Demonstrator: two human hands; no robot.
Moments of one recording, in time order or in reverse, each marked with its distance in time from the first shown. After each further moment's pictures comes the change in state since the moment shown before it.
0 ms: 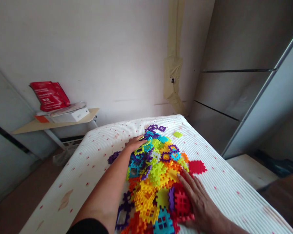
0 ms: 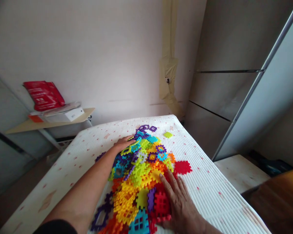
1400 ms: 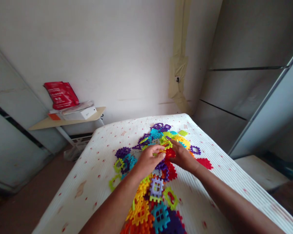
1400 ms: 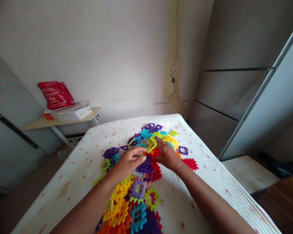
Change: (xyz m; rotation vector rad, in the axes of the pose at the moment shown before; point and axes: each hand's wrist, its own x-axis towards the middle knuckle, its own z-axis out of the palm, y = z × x) left_hand -0.153 0.076 -0.013 -0.597 -0.055 0.274; right_hand 0.149 0.010 -0.013 0.270 0.096 -0.025
